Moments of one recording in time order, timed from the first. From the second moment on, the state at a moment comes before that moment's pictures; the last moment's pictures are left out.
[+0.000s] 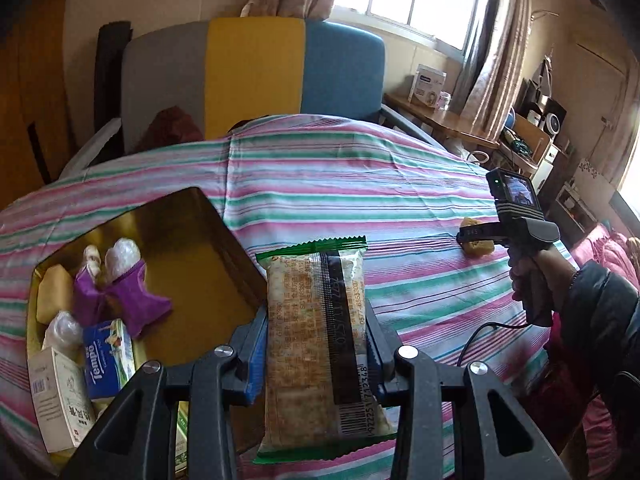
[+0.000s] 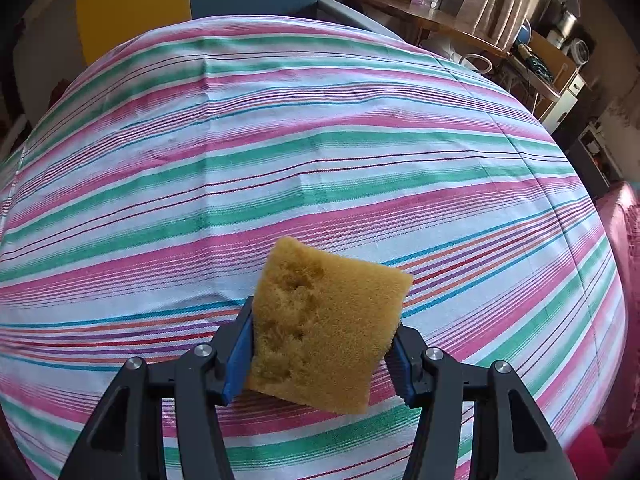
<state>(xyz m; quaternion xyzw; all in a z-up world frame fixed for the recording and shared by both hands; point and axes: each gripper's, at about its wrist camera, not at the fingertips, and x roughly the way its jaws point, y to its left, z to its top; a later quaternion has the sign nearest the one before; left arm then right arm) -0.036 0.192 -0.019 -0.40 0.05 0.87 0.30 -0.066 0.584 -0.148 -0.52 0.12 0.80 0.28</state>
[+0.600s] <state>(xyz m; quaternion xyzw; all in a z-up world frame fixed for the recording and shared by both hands) -0.182 0.104 -0.062 -0.51 -0.13 0.83 0.18 -0.070 0.580 -0.147 -0.53 0.10 0.79 0.28</state>
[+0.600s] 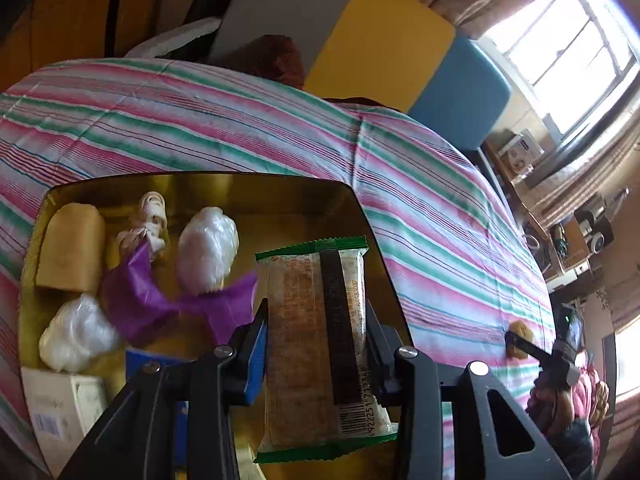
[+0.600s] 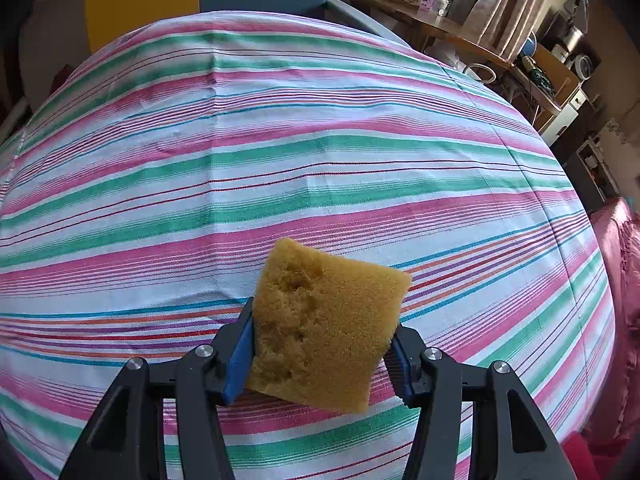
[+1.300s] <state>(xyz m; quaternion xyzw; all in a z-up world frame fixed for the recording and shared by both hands) -0.234 0.137 -0.109 -0.54 -0.08 0.83 0.12 -0.071 0.587 -0.149 -0.53 0.10 0.79 0.27</state>
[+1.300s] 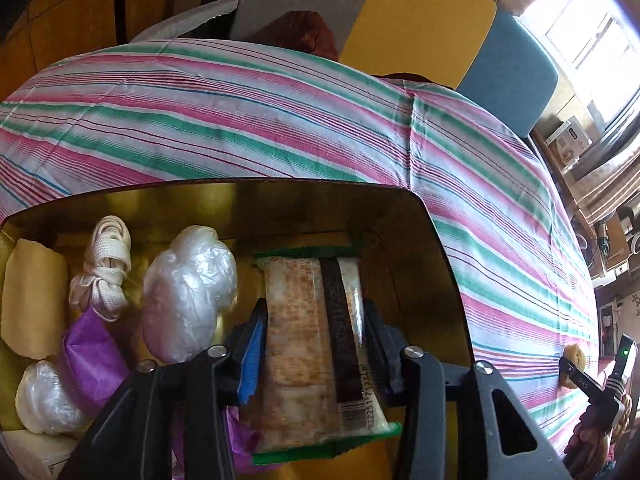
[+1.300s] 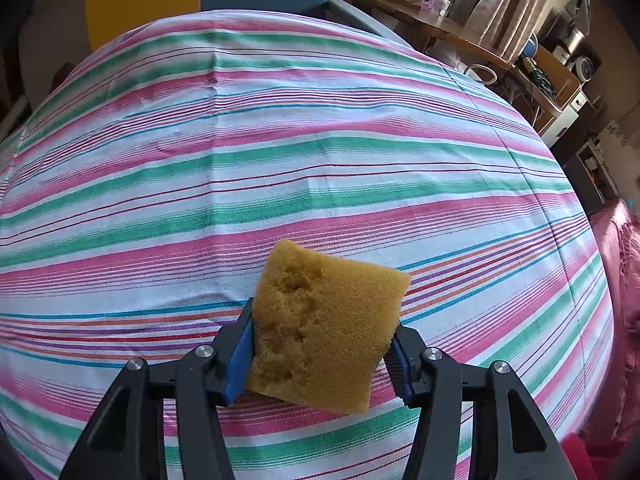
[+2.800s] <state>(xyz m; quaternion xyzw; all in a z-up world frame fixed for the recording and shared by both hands) -0.056 0.057 -0.029 -0.39 0.00 0.91 0.14 -0.062 0.457 -0.125 -0.55 0.10 0.82 0.11</state>
